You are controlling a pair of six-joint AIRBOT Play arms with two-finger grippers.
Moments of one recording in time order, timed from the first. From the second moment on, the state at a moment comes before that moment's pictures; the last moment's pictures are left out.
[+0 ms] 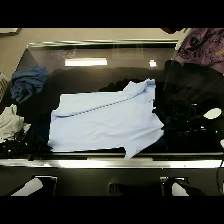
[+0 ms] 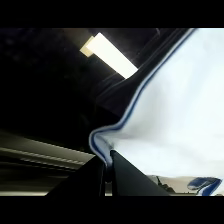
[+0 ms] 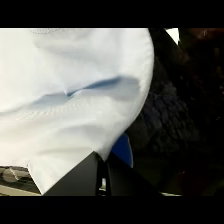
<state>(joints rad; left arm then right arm) 0.71 -1.18 0.46 1.02 -1.22 -1.36 -0.31 -1.17 0.80 -1.01 1.25 1.38</state>
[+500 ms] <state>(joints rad) 0.44 -1.19 0.83 0.96 -1.05 -1.41 -0.15 -1.18 1.00 -0.97 1.07 1.36</state>
